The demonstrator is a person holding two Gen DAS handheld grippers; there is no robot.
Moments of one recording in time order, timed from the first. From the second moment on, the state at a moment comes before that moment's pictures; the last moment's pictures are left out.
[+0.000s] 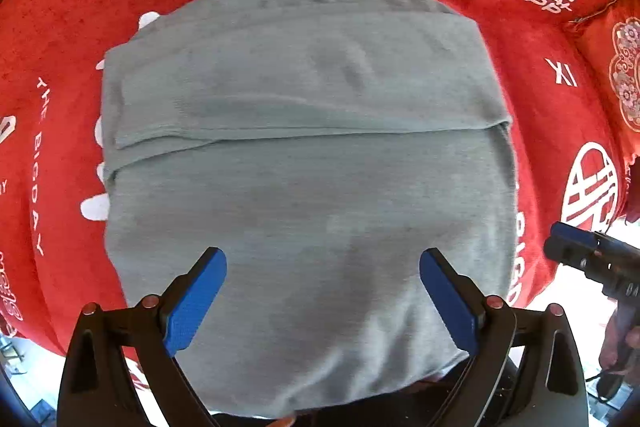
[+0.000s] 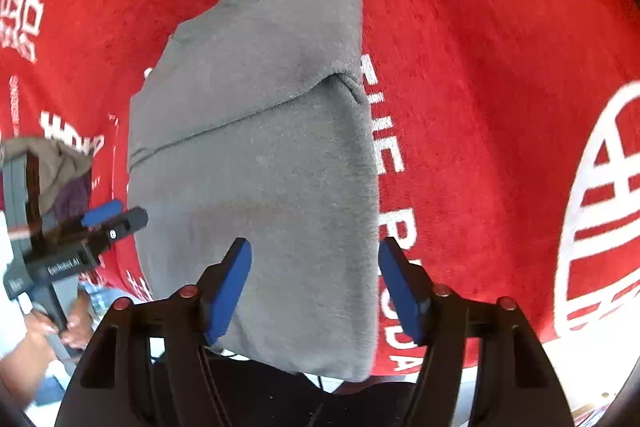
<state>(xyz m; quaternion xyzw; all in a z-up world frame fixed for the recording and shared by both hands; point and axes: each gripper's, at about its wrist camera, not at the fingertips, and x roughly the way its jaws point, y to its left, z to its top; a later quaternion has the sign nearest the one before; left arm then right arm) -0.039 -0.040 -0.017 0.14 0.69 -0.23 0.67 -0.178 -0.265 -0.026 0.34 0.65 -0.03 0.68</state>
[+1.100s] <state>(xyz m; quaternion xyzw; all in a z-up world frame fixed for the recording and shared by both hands) -0.120 0.129 0.006 0.15 0.65 -0.20 0.71 -0.269 -0.170 0.002 0.35 0.61 -0.02 0.71</state>
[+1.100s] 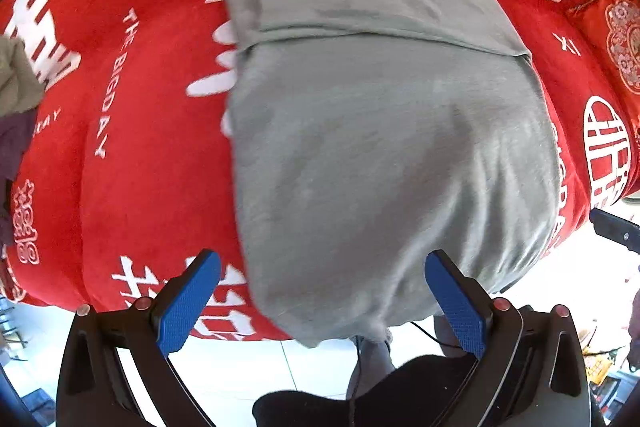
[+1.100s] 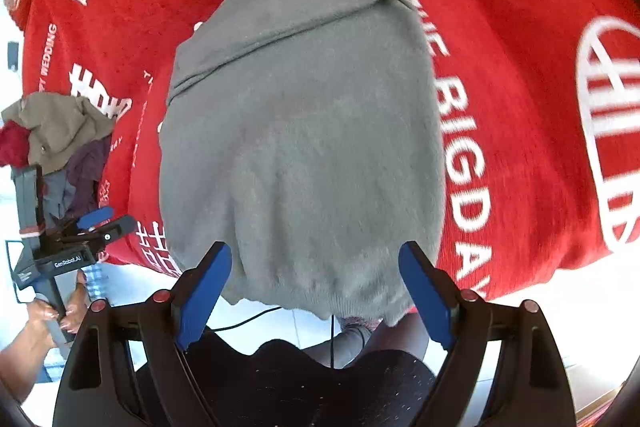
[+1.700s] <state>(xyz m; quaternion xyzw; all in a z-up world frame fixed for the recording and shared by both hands) -0.155 0.197 -0.107 0.06 0.71 -0.25 0.66 -0.320 -0.164 -0.124 0.37 0.69 0.04 0.62</state>
